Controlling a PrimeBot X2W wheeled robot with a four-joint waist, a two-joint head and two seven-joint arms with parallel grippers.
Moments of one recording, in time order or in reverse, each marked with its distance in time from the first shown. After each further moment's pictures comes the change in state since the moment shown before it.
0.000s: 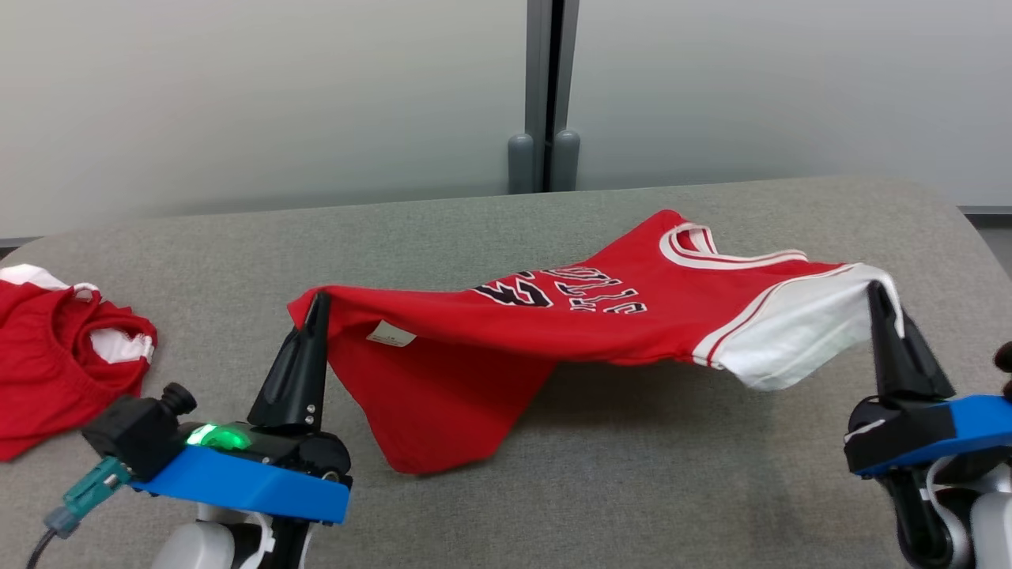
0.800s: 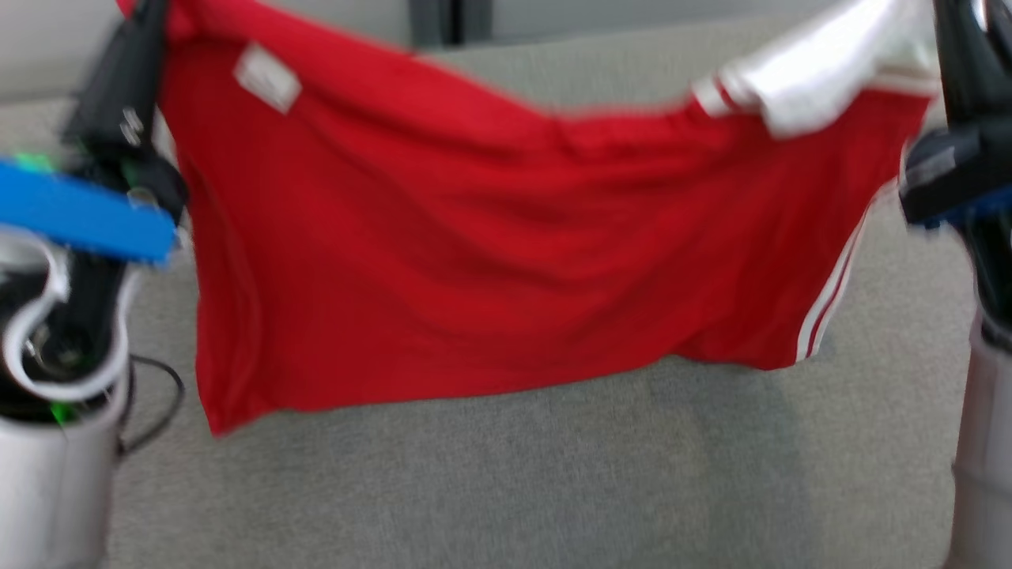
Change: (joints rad) left arm -0.442 0.128 0.147 -0.177 -0.254 0.143 0.374; right arm -0.460 -0.061 0.046 -0.278 -0.075 0.000 0.387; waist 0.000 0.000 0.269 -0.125
